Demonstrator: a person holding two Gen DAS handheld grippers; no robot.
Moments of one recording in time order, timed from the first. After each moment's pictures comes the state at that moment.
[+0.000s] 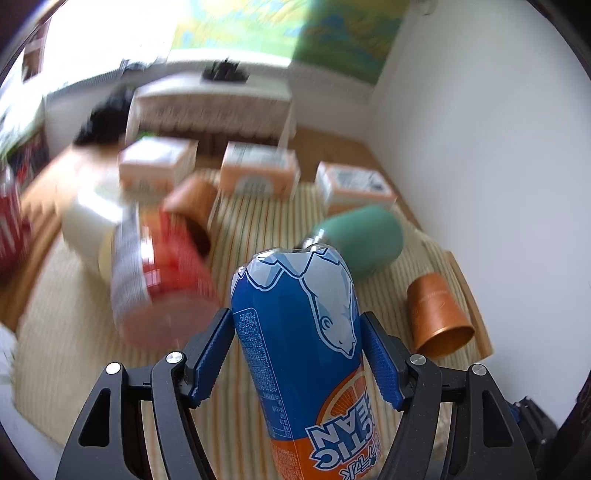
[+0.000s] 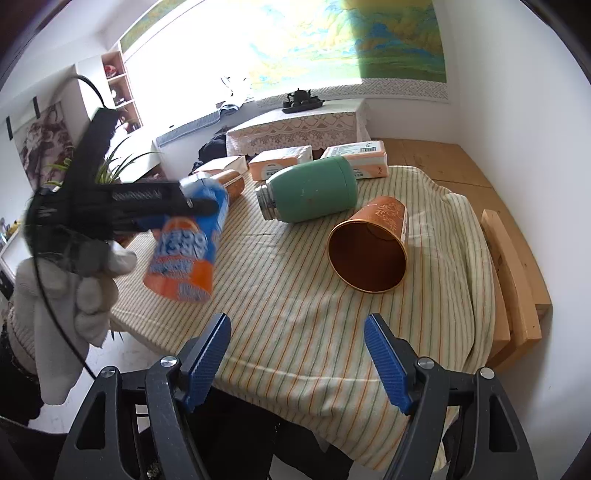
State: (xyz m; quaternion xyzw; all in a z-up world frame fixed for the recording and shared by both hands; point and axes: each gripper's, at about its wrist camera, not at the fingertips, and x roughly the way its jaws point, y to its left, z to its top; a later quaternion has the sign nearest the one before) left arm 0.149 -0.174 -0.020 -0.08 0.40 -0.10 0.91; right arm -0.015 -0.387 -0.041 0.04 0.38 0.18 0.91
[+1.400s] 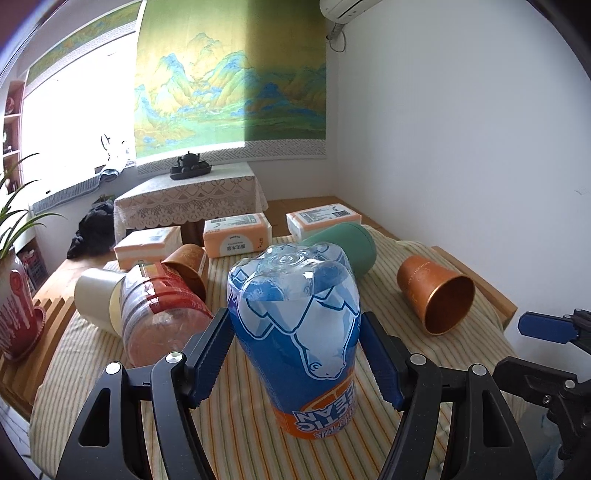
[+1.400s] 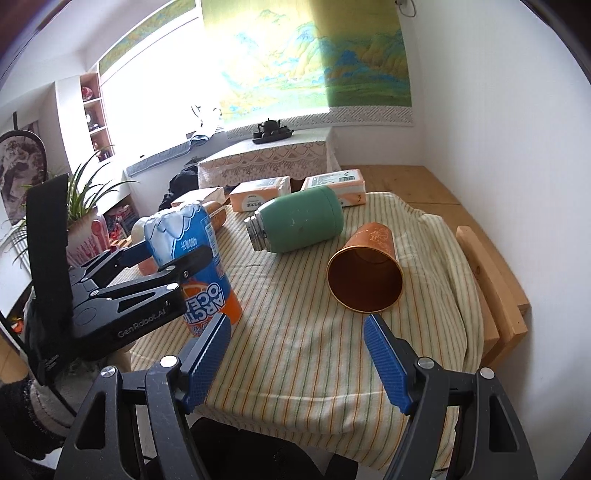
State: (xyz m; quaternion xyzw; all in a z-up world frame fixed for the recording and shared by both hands) left arm 0.083 -0.188 -0.039 0.03 0.25 -0.14 0.96; right arm -0.033 -0.363 -0.031 0.04 0.32 0.10 0.94
